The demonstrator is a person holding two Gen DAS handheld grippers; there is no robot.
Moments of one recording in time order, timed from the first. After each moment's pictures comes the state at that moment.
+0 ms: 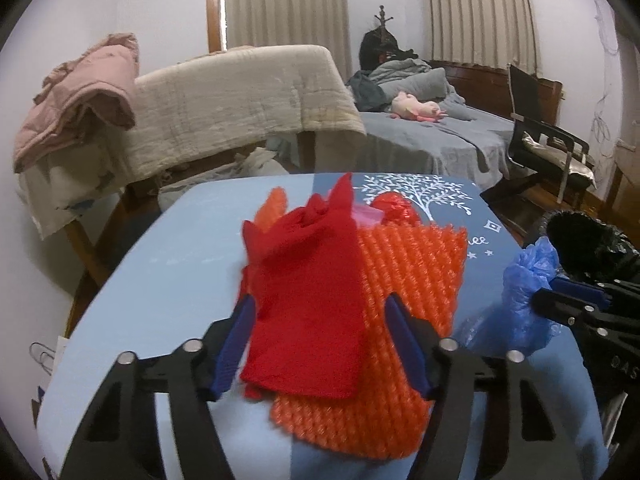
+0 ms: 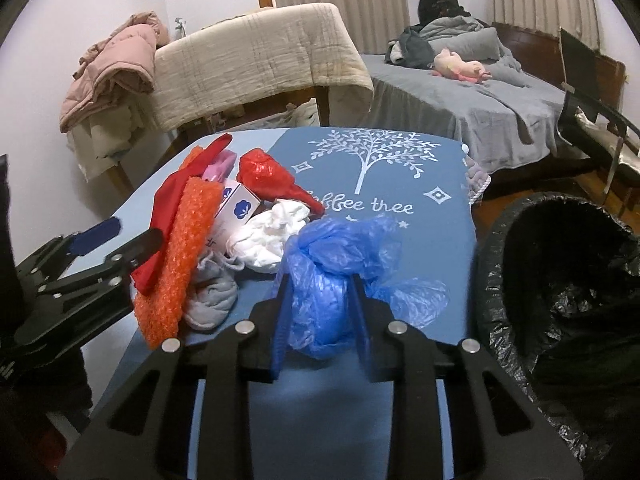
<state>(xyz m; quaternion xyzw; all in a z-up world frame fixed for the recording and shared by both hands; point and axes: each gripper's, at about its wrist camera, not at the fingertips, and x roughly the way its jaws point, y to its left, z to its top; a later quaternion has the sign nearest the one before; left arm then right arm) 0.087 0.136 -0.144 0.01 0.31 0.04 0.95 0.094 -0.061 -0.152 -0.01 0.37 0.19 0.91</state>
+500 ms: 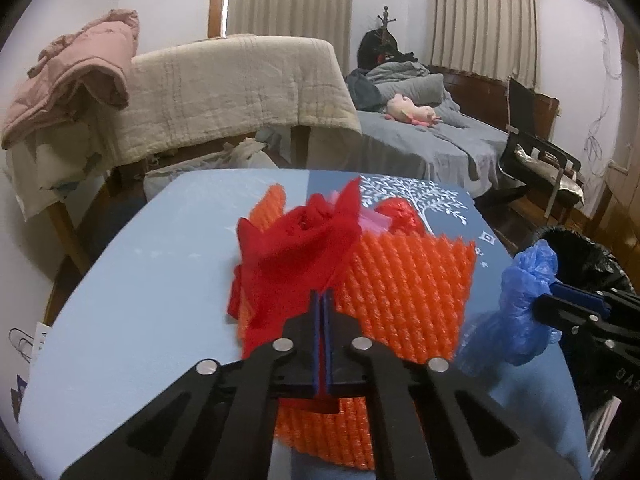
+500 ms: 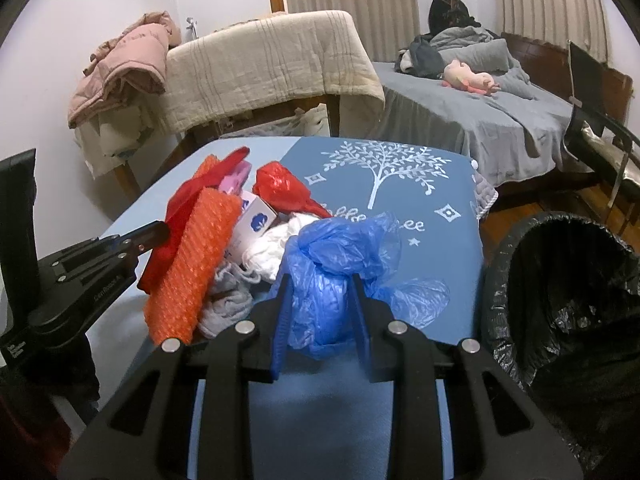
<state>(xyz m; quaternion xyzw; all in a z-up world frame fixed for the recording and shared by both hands) 0.092 0.153 -0.143 -0.03 0.31 0.02 0.95 0.092 -0.051 -0.139 -0.02 0.36 0.20 0.91</state>
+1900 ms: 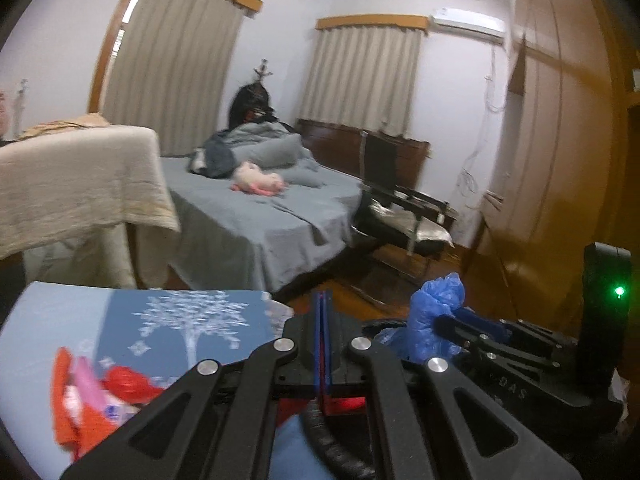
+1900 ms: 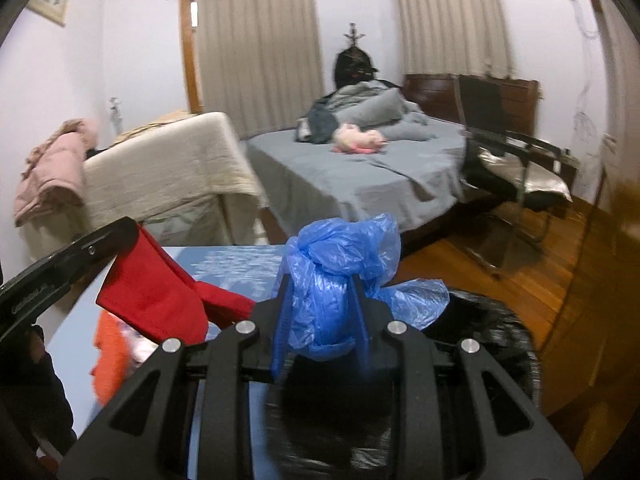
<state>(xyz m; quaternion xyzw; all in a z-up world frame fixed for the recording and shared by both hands) 0.124 -0.044 -0.005 -0.06 0.21 -0.22 0.95 0.094 -0.244 -0.039 0.03 0.26 0.05 0.96</state>
